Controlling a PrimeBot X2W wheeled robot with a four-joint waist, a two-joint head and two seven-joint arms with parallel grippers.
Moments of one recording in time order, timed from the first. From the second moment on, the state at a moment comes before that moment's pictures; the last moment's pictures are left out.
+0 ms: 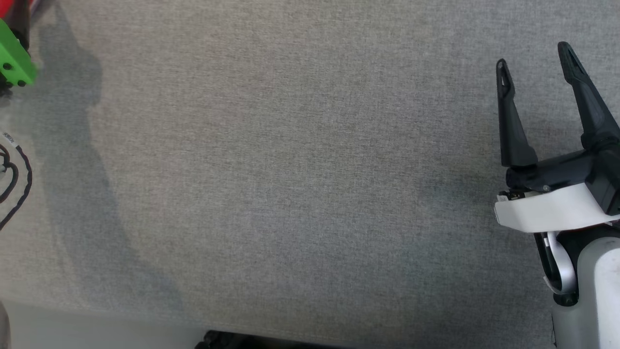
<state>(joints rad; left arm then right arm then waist) -1.08 0.42 -0.17 0.83 -0.53 -0.13 0.28 -0.26 -0.12 0.04 -0.40 -0.09 0.13 0.08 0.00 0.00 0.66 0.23</state>
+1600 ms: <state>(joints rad) -1.27 0.50 -0.68 0.61 -0.59 -0.13 0.11 -0.11 -0.05 -0.07 0.04 0.09 0.13 -0.18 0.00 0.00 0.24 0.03</state>
